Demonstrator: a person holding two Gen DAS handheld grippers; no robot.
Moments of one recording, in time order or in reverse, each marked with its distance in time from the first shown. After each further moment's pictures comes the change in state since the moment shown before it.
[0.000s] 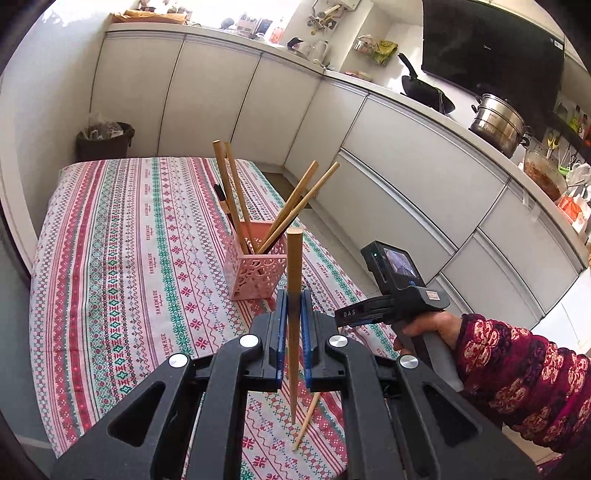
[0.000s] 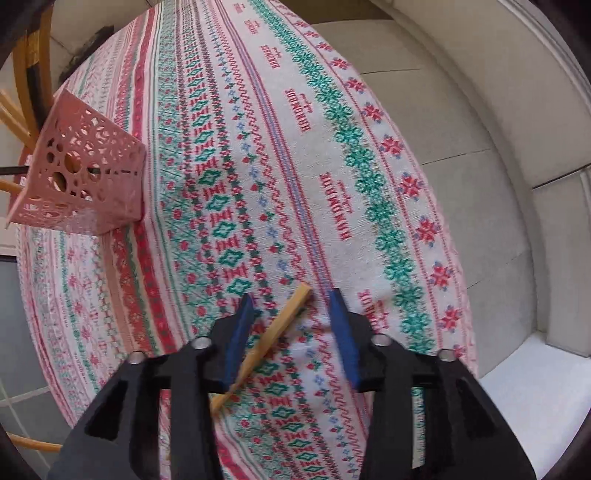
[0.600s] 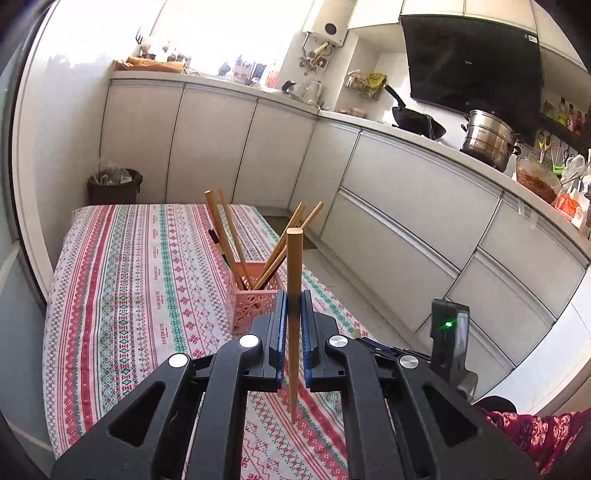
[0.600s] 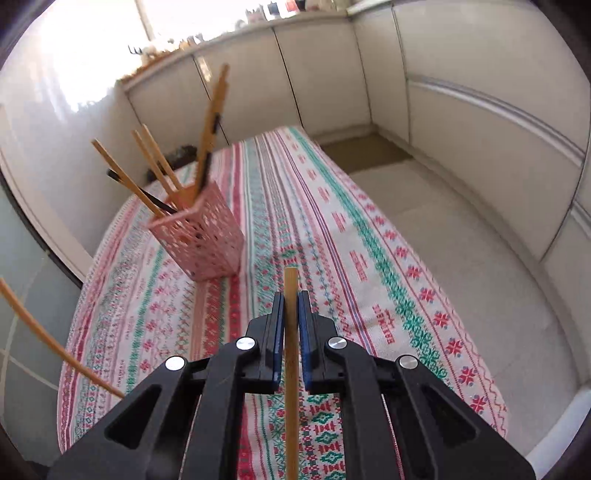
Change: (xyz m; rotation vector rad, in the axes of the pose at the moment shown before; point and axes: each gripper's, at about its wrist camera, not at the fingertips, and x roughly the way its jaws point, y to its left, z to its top) left arm -0.033 -0.036 -0.012 0.055 -0.204 0.053; right arm -0.089 -0.007 -0.137 -0.117 -0.721 0.180
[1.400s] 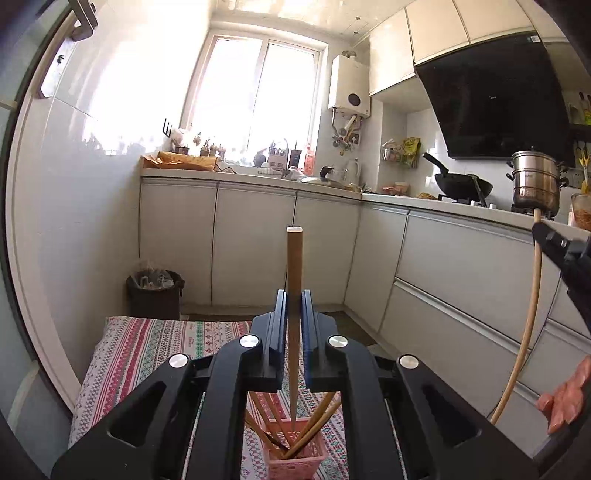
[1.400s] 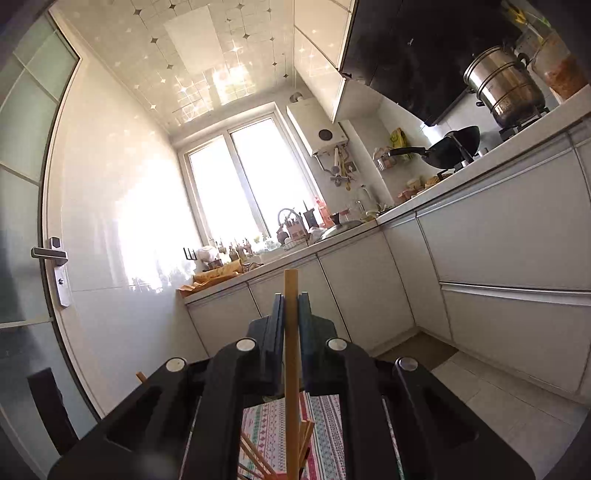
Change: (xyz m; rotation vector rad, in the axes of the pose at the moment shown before) left arm 0.079 -0.021 0.102 0.105 -0.324 0.257; right arm -0.112 0.021 0.201 0.085 -0.780 0.195
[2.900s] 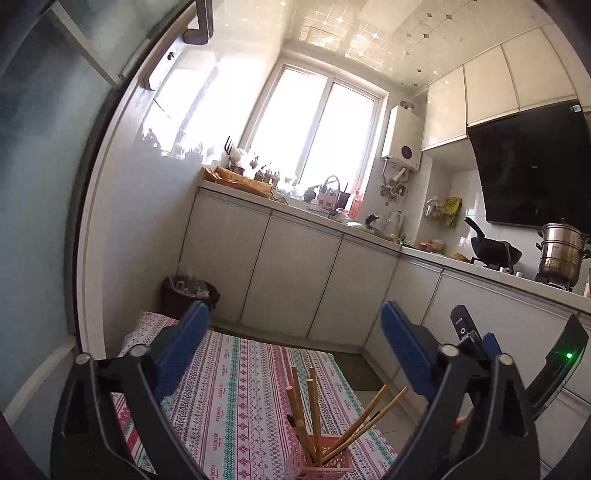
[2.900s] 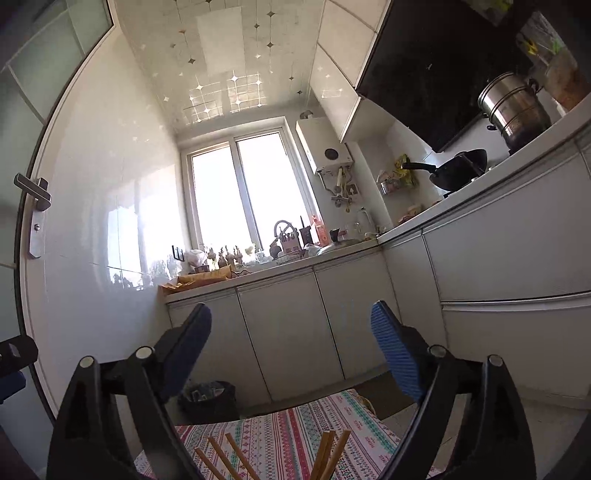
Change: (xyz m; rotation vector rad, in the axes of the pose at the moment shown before) left arm -0.073 0.066 0.010 -0.214 -0.169 0.127; right arm 0.040 0.047 -0.091 -0.134 -0.104 -0.067
